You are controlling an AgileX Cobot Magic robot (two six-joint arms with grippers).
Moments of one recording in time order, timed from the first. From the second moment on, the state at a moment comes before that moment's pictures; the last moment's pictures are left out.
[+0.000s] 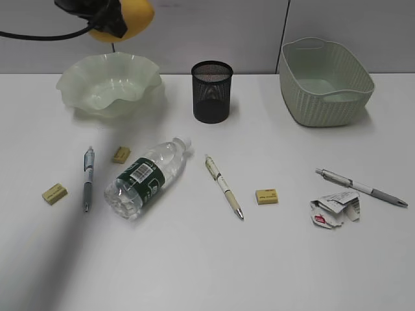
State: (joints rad) left arm -0.25 2.07 -1.93 -0.13 0.79 0.48; right arm 0.04 -0.01 -0.50 0.01 1.04 0.04
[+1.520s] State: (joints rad) left arm -0.13 2.08 -1.93 -0.25 0.85 0.47; right arm 0.04 -0.01 -0.50 0.01 1.04 0.04
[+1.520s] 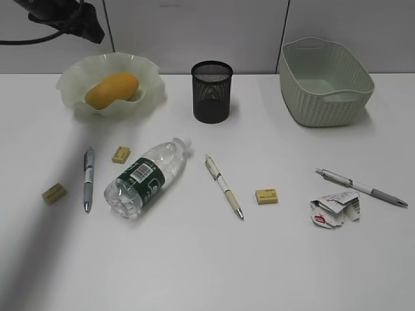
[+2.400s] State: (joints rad) left arm -0.13 1.50 -1.16 -0.29 1.19 0.33; right arm 0.04 -0.01 -0.50 0.01 1.04 0.04
